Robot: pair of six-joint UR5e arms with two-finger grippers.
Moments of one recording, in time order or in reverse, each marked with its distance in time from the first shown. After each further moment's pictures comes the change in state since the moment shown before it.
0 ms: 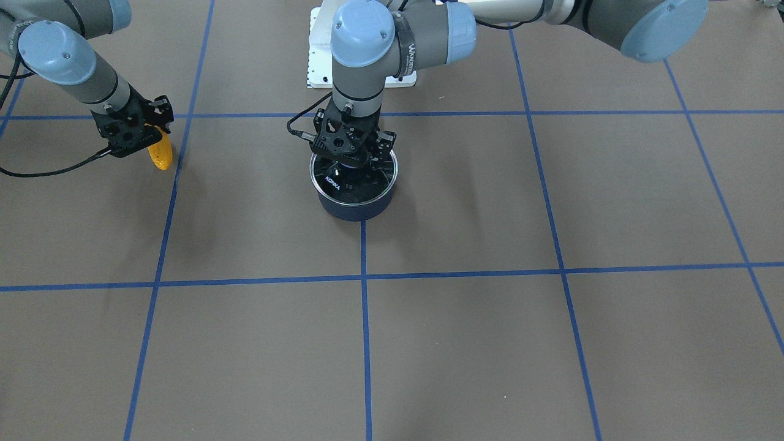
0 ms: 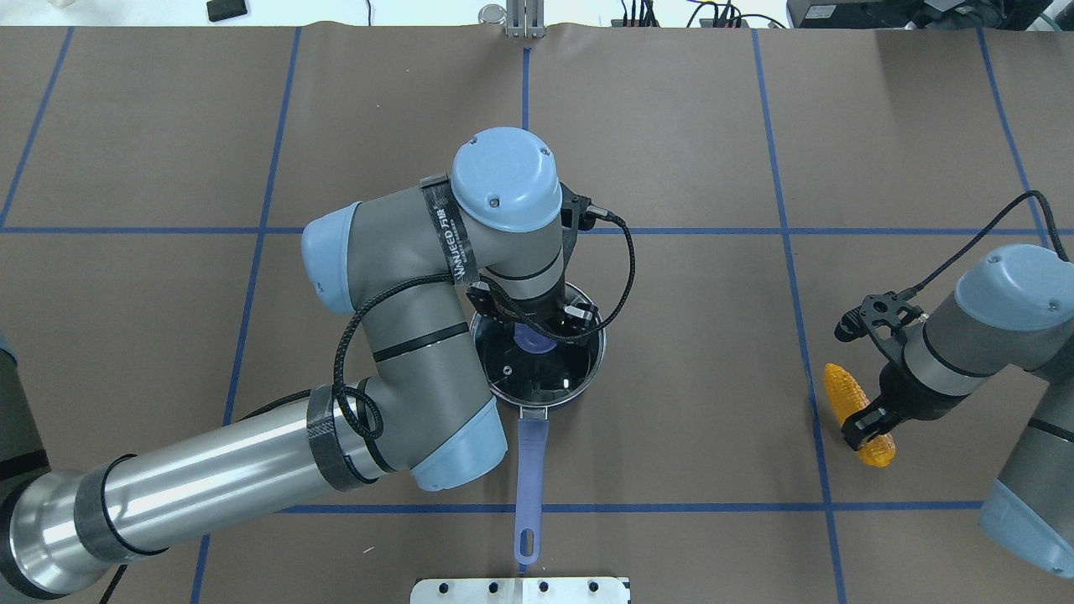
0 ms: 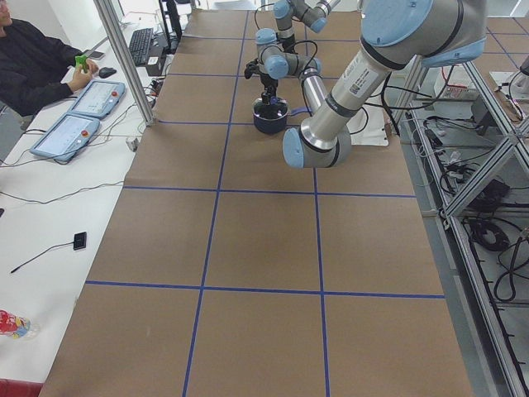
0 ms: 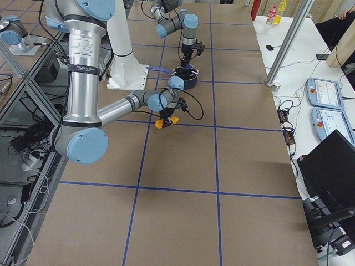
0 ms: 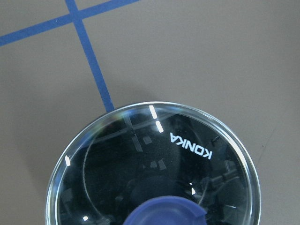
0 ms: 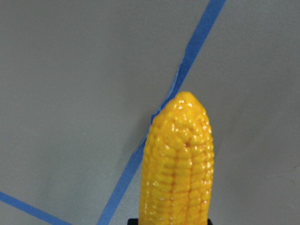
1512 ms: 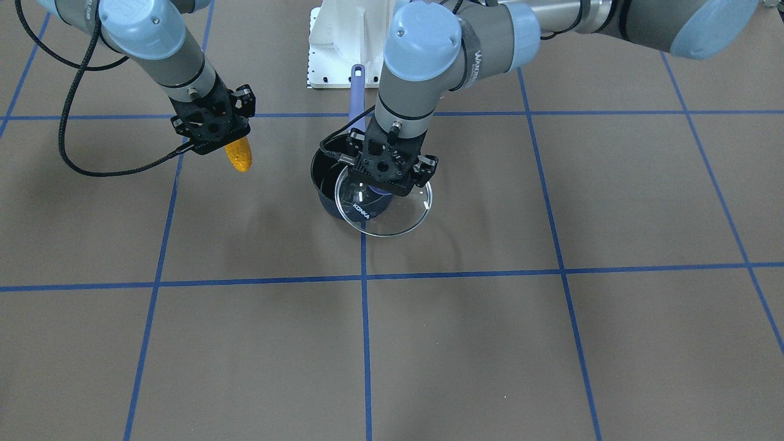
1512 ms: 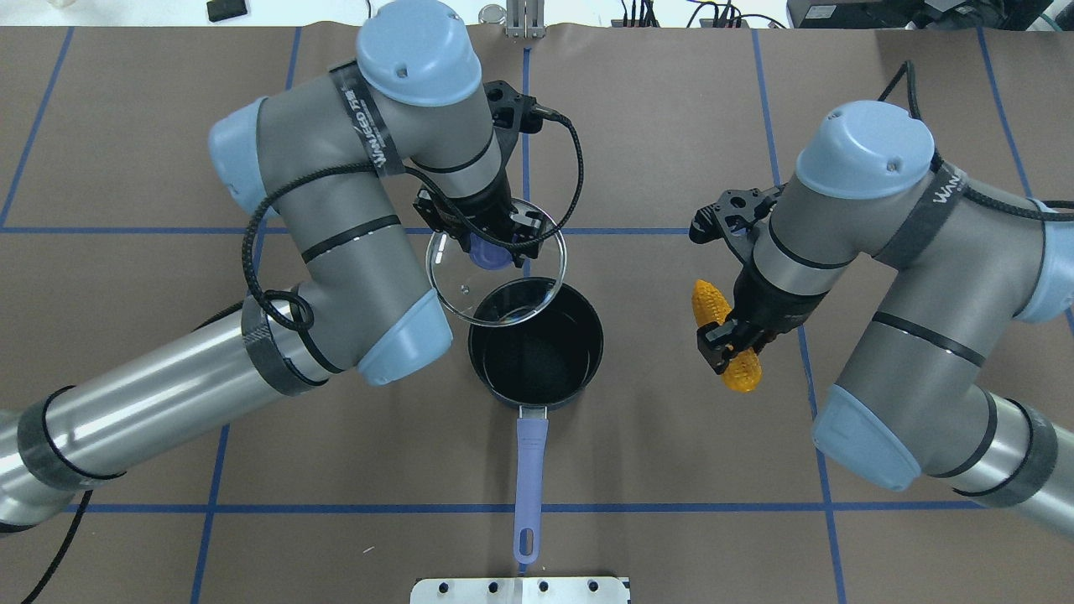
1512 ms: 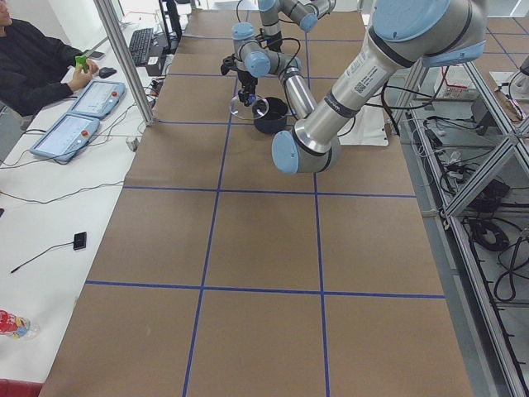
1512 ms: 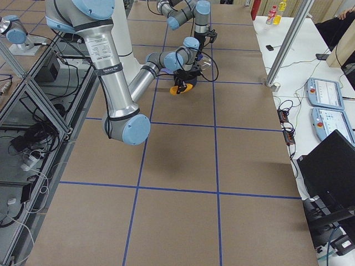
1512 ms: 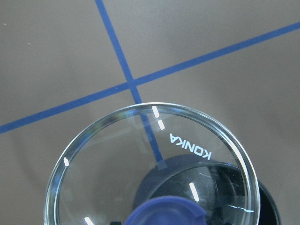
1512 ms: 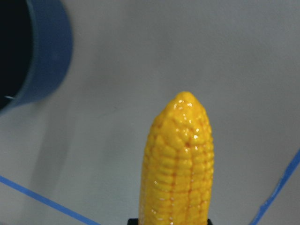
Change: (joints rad) left arm -0.191 0.051 -0.039 0.002 -0.104 0.154; right arm 0.036 0.521 0.017 -0.451 0.009 0.011
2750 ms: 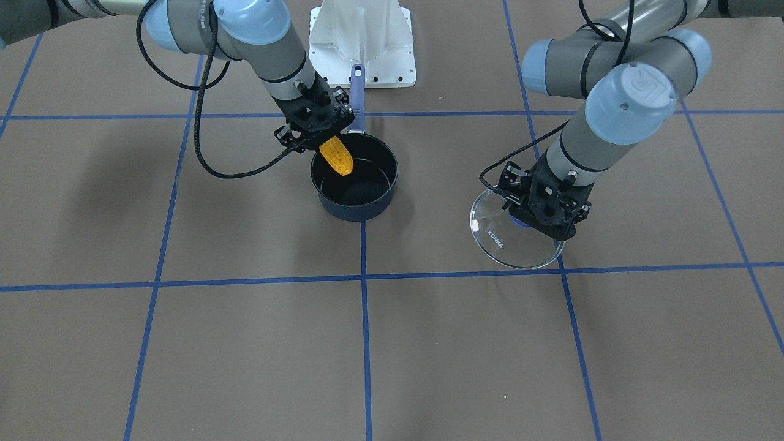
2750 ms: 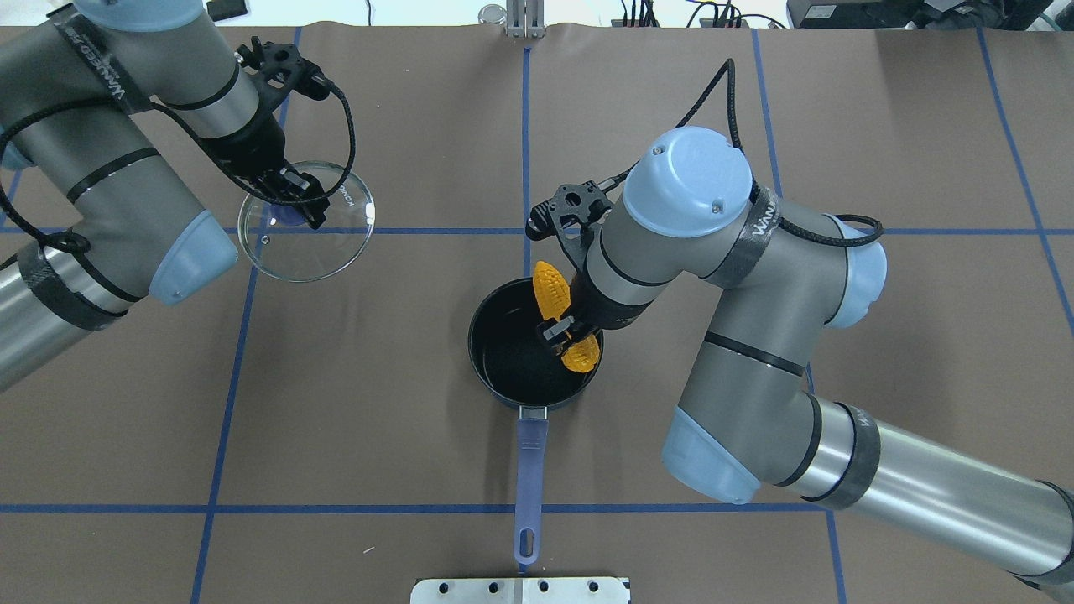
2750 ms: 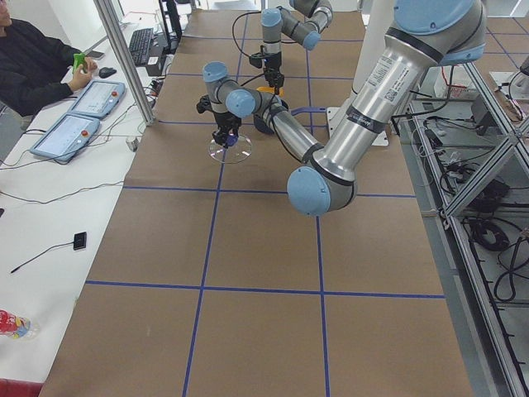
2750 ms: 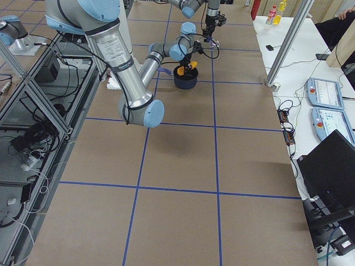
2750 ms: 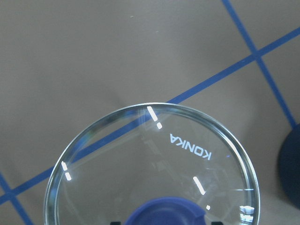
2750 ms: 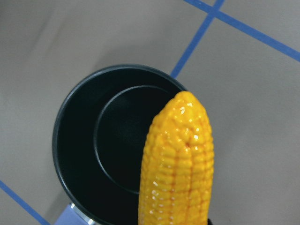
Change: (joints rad) left arm -0.213 0.302 -0.079 -0.020 -0.126 0.446; right arm -0.133 0.216 -0.215 0.303 -0.144 0.138
